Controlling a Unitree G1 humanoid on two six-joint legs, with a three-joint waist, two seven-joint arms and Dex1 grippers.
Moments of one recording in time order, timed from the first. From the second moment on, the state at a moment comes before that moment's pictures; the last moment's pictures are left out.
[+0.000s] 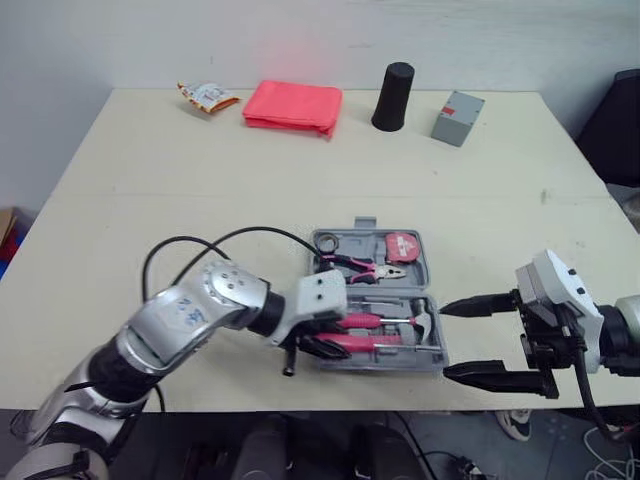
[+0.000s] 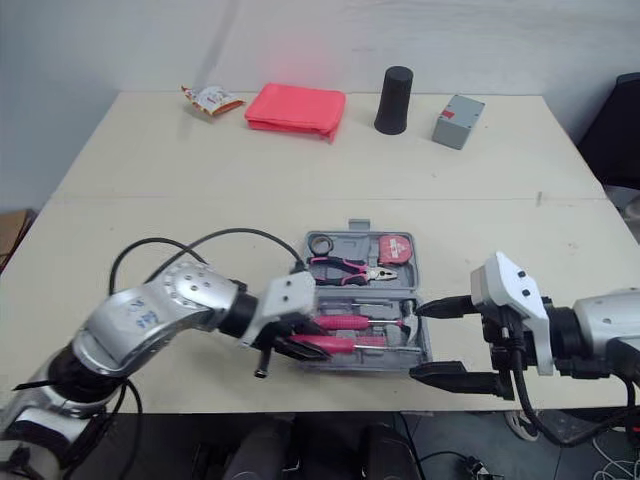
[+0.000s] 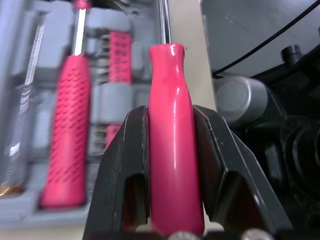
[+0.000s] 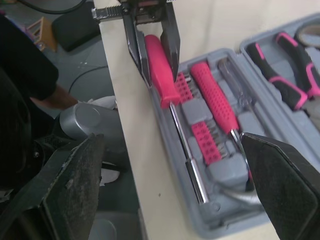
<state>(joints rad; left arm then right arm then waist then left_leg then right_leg) -0.71 0.65 -0.51 -0.57 -0.46 1.15 -0.85 0.05 -1.13 -0.45 -0.67 0.90 0.86 1.14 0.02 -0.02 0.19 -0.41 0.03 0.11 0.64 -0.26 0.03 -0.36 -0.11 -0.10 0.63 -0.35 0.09</state>
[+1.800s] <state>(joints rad) -0.45 0.51 -0.42 -0.26 -0.30 0.52 -0.92 0.05 -1.08 -0.40 -0.65 0.92 0.83 1.00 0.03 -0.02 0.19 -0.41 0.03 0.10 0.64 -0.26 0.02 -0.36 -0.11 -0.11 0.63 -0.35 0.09</state>
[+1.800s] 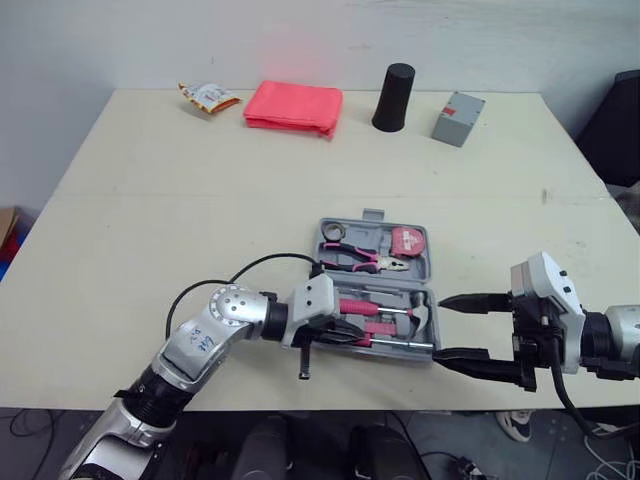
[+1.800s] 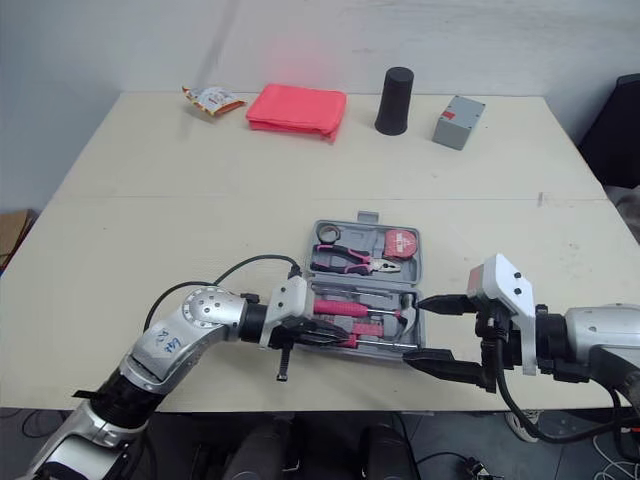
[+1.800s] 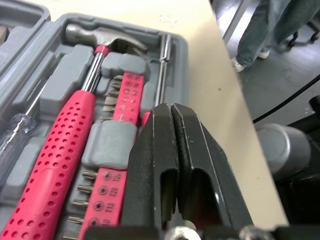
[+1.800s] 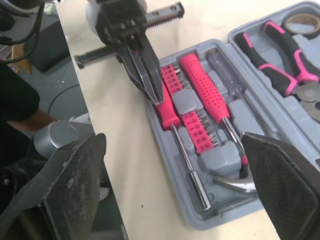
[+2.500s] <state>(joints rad) -0.51 0.53 -0.55 -0.23 -0.11 0.48 -0.95 0.07 -1.06 -0.37 -0.65 0.90 0.81 0.99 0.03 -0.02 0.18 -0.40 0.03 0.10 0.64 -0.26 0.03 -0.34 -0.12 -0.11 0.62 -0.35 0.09</state>
